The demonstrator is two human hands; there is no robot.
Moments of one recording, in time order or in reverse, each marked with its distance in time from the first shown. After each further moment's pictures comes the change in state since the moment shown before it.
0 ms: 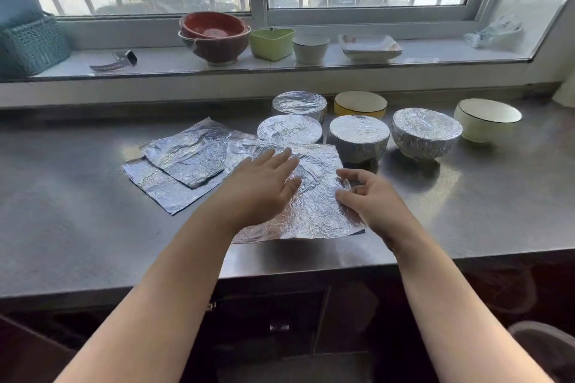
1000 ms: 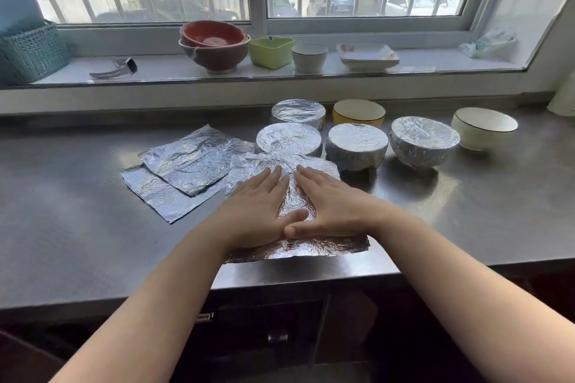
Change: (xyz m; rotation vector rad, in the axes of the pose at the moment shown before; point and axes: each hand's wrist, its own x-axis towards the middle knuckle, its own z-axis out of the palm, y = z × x) left_hand -0.001 -0.011 0.026 -0.042 -0.071 -0.009; right_hand 0.028 -0.026 0.025 -1.130 -0.492 -0.359
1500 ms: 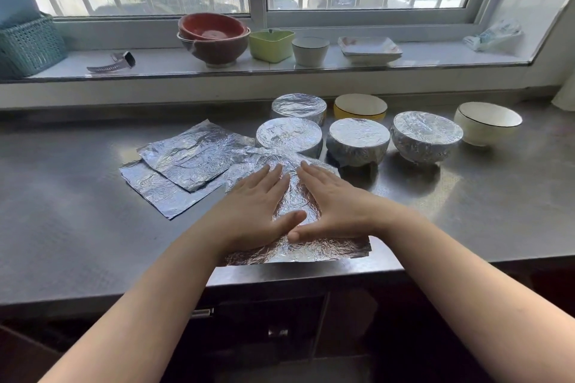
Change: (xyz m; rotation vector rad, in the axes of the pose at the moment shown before) left_hand -0.011 -0.002 -0.001 0.030 0.024 0.061; right_hand -0.007 0.001 0.002 0.070 0.003 -0.013
